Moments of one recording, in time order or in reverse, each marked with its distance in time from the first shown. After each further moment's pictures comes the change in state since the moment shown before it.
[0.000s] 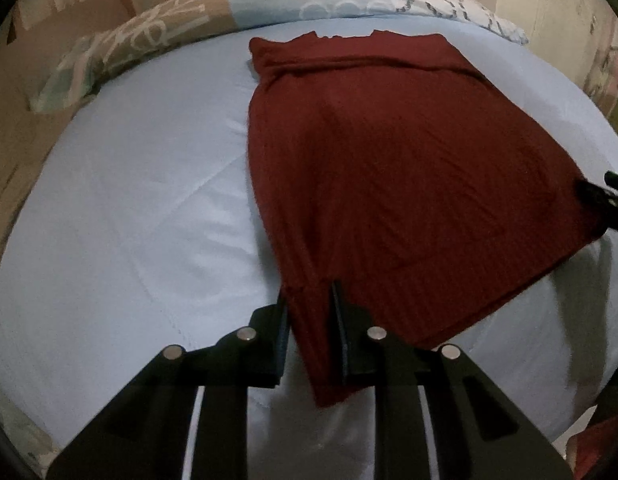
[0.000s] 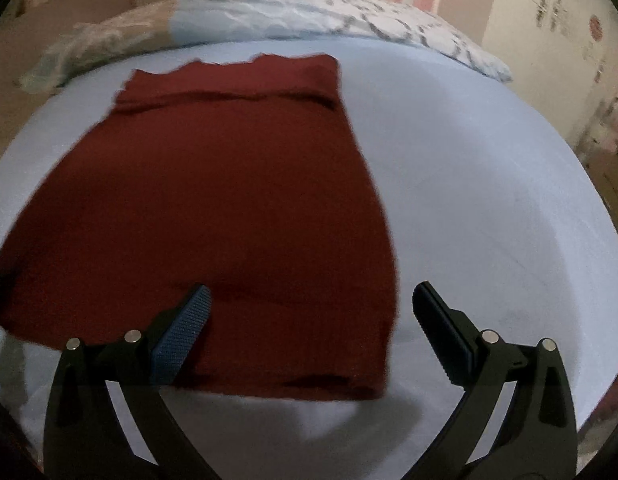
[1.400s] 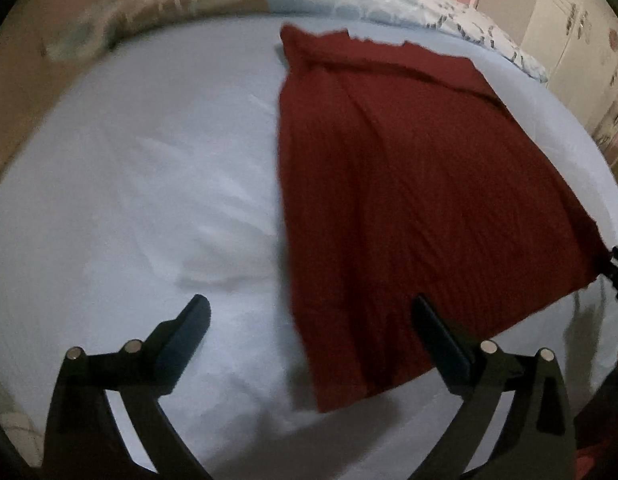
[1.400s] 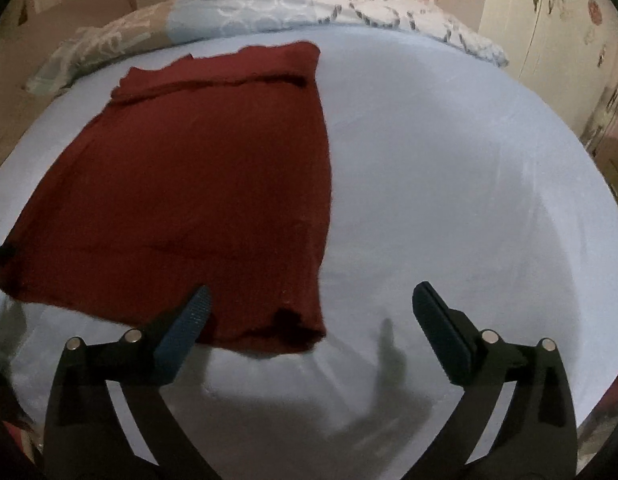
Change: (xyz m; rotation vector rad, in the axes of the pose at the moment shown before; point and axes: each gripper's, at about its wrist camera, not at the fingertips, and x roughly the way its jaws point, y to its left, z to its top) left arm 0.015 0.022 0.000 -0.185 0.034 -0.090; right arm -0.008 -0.048 -0.033 0.016 0.026 0.086
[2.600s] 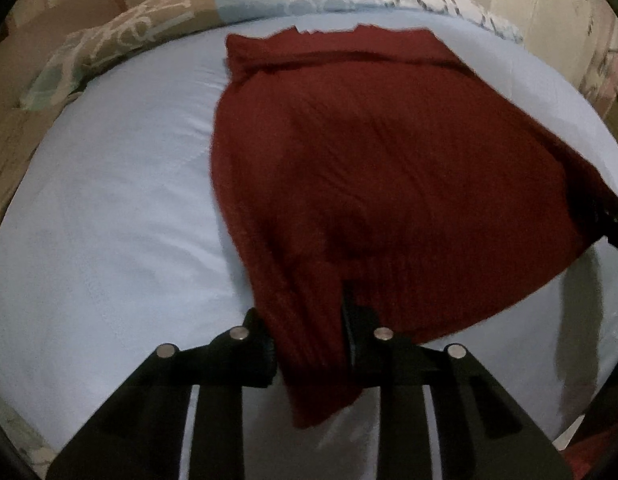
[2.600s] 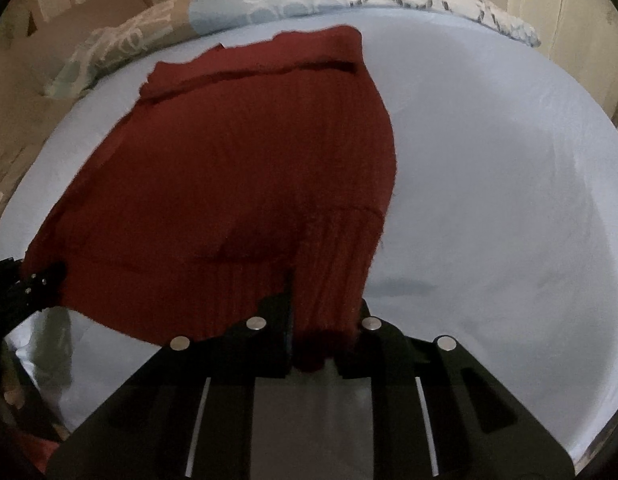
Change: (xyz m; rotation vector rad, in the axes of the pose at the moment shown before) left arm -0.004 -0.048 -0.003 0.161 -0.034 0.047; right arm 0.005 0.033 0.016 0.014 0.034 0.125
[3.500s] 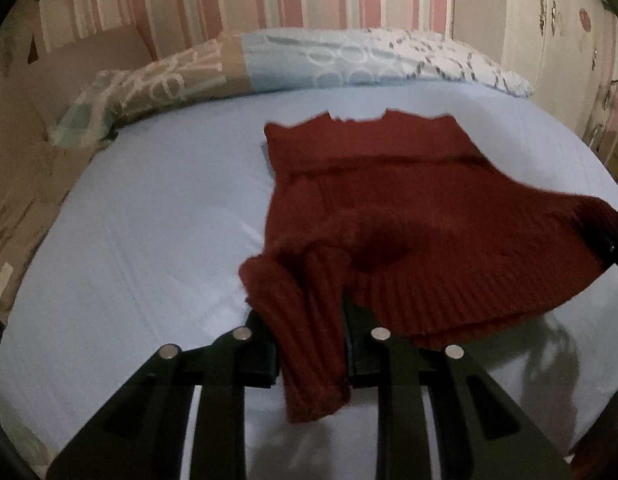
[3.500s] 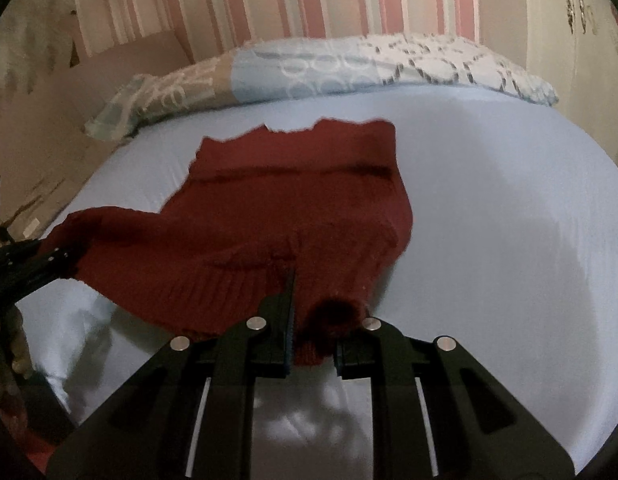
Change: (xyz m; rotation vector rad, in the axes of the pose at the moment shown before) left arm -0.054 0.031 0.072 -0.023 -0.192 0.058; right arm -0.057 0.016 0.054 -0.049 -0.224 0.108
